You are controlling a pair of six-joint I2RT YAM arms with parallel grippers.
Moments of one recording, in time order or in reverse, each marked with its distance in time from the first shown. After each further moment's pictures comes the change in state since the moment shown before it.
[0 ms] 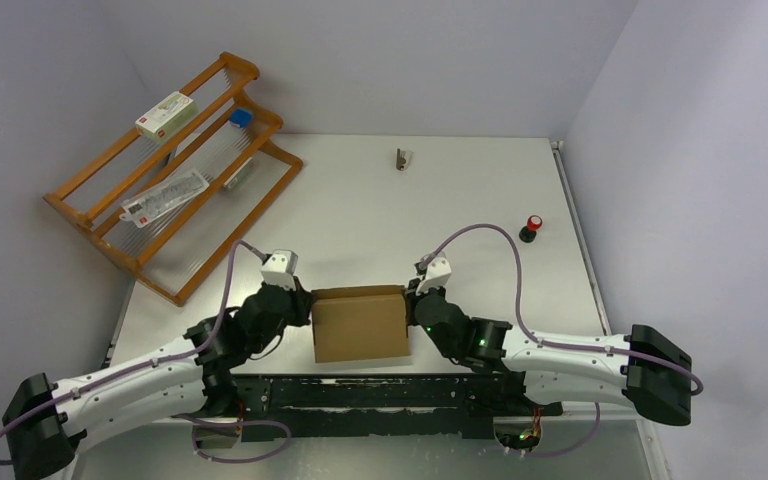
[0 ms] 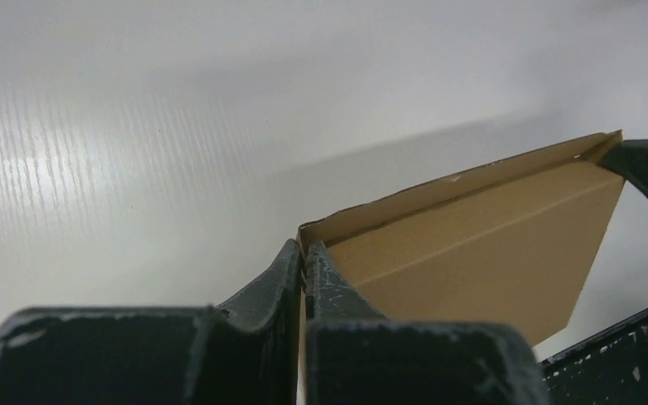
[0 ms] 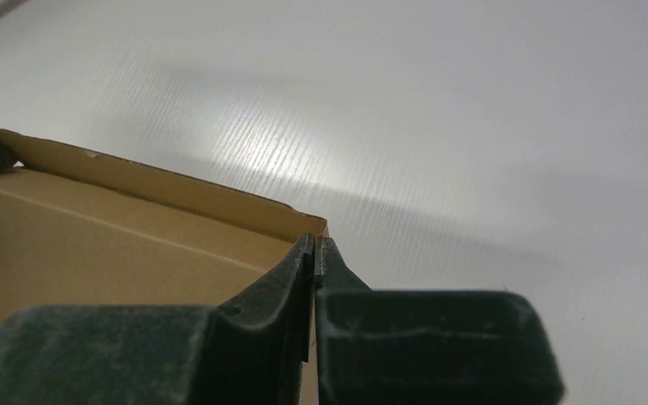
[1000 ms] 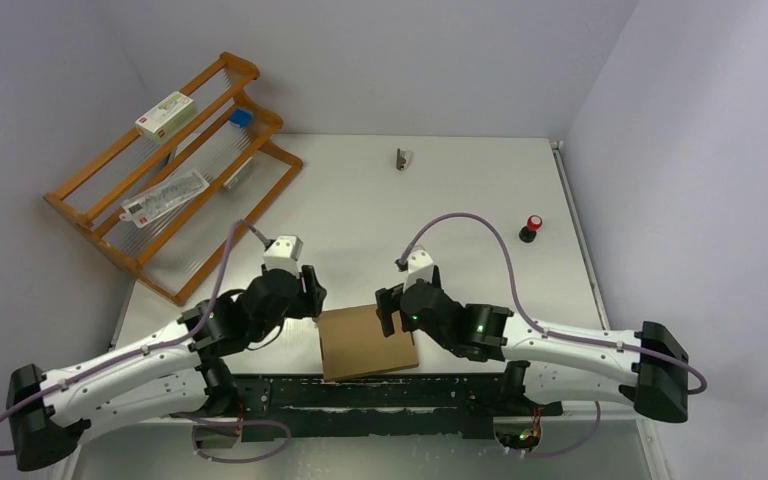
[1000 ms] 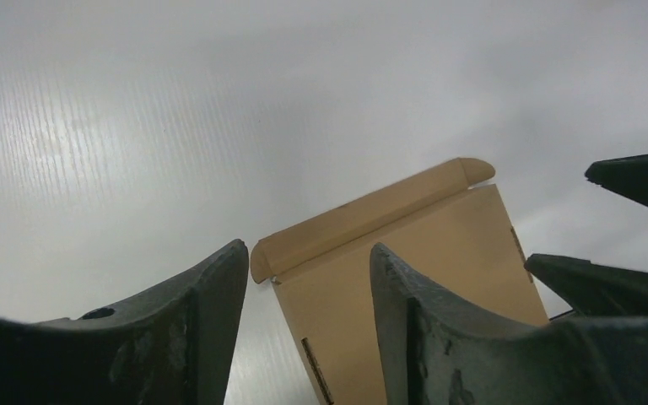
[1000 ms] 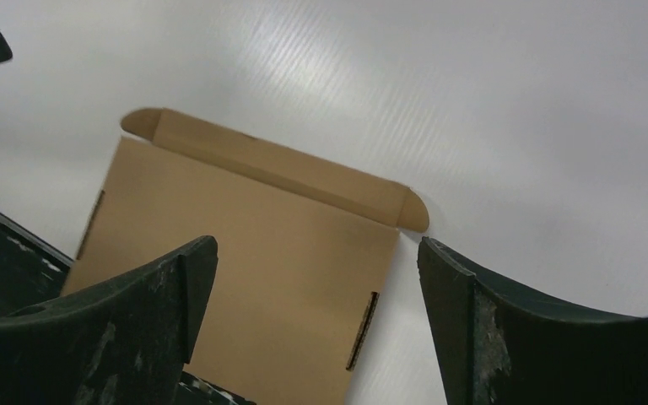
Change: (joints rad) left arm -0.043 0.043 0.238 -0.285 -0.026 -0.054; right arm 0.006 0.007 0.205 -0.369 -0.199 0.026
